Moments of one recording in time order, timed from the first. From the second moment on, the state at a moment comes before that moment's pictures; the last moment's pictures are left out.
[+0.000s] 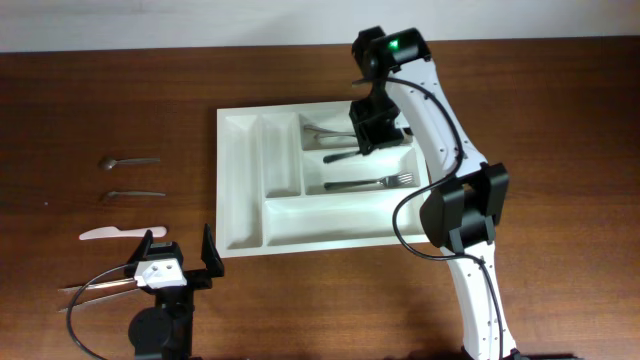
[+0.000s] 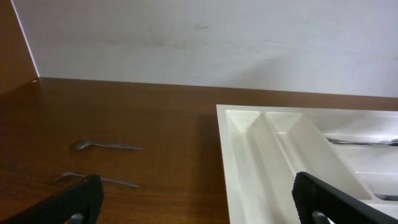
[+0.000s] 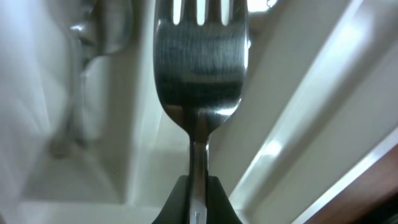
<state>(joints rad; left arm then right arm) 0.04 0.01 0.01 -0.08 -0.03 -0.05 0.33 2.50 2.54 -1.69 -0.19 1.59</state>
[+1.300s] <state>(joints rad) 0.04 0.01 0.01 -0.08 -0.03 -0.05 -0.27 2.49 2.97 -1.69 0.10 0.37</state>
